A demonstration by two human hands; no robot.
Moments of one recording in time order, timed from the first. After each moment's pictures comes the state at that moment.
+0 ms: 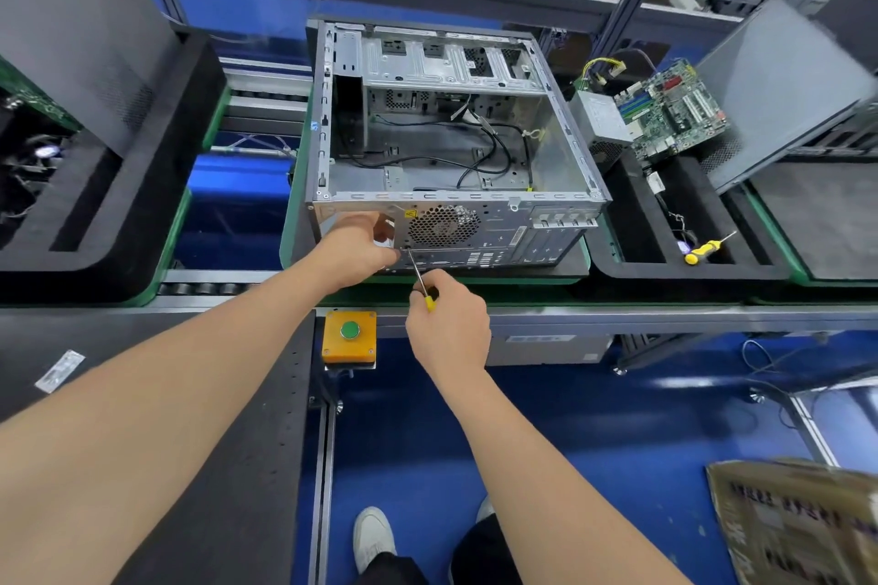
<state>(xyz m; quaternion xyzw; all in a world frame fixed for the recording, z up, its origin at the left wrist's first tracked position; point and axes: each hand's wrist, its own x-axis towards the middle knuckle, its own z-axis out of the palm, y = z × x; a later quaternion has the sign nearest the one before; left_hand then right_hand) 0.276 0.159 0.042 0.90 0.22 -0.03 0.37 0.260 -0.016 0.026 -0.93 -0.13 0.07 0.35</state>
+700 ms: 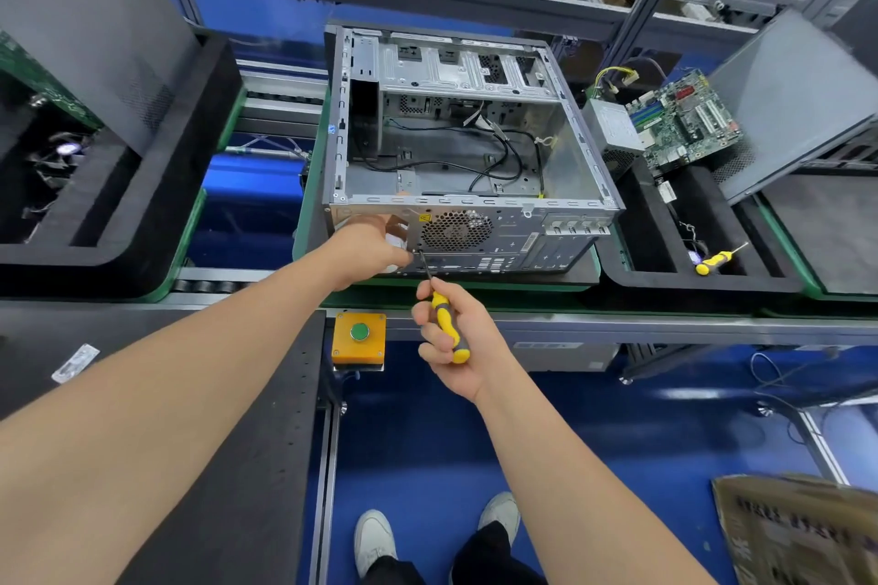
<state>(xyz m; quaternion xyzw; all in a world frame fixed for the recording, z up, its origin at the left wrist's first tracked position) 0.275 0.166 0.051 0.87 0.23 -0.09 0.43 0.274 -0.031 0.023 -0.41 0.08 0.51 0.75</state>
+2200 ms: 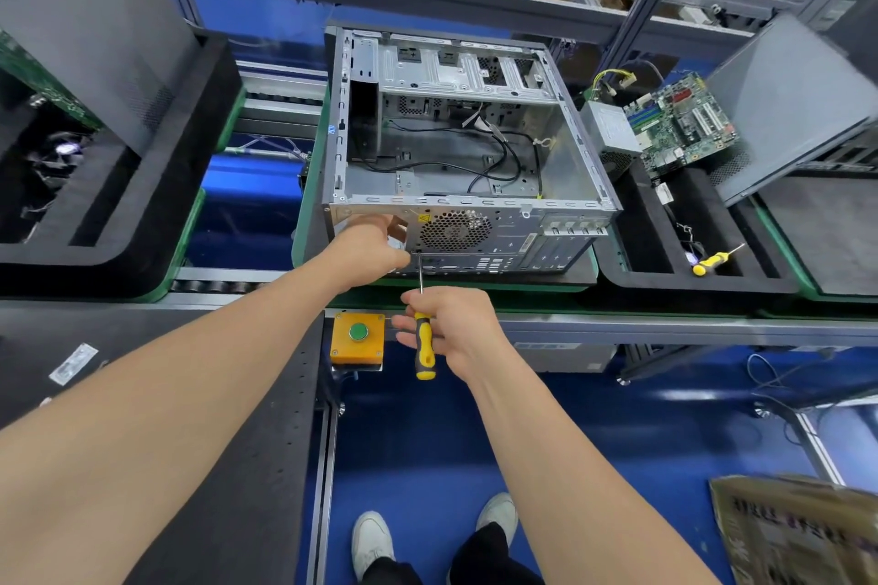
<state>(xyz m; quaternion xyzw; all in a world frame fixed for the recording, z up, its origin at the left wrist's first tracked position) 0.276 0.160 0.051 0.90 0.22 -0.07 0.37 0.278 -0.010 0.038 -0.64 0.12 0.40 0.65</state>
